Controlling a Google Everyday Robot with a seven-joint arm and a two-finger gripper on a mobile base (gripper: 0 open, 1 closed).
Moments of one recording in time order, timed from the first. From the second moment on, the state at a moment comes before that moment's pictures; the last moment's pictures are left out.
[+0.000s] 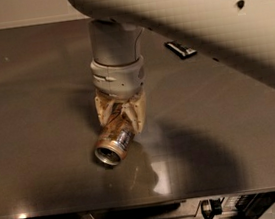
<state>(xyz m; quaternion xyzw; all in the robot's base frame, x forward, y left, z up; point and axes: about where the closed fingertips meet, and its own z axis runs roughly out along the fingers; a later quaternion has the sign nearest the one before) 0.444 0.028 0.876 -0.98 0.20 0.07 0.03</state>
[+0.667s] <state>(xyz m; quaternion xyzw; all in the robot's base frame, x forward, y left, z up) 0.482 0.036 0.944 -0.96 0.25 0.08 0.13</state>
